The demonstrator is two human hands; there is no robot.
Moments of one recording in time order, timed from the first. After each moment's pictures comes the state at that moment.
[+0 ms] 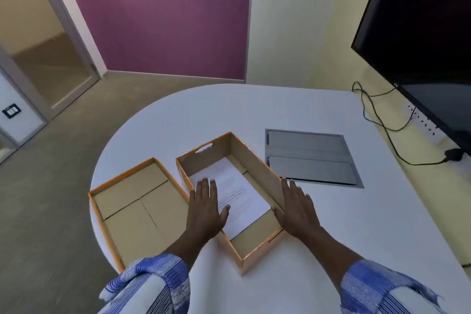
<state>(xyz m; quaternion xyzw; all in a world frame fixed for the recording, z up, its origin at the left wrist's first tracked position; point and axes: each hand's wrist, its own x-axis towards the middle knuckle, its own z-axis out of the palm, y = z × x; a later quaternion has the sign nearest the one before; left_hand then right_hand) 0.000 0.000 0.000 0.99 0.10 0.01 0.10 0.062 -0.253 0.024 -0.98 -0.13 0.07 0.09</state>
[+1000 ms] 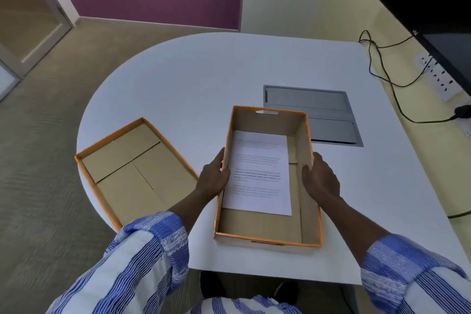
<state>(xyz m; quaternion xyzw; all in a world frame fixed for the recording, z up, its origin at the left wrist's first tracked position) 0.012 -0.009 -0.010 0.86 0.15 -0.09 0.48 0.065 -0.287 0.014 -0.97 0.10 0.07 0.21</state>
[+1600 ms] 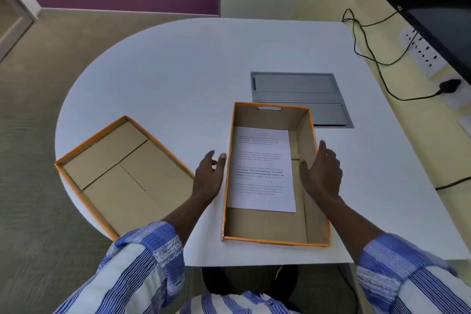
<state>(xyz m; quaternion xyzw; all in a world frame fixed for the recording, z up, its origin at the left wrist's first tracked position) 0.005 -0.017 -0.034 0.83 0.21 -0.05 0.52 0.038 -0.289 0.006 -0.97 0.14 -0.01 0.18</state>
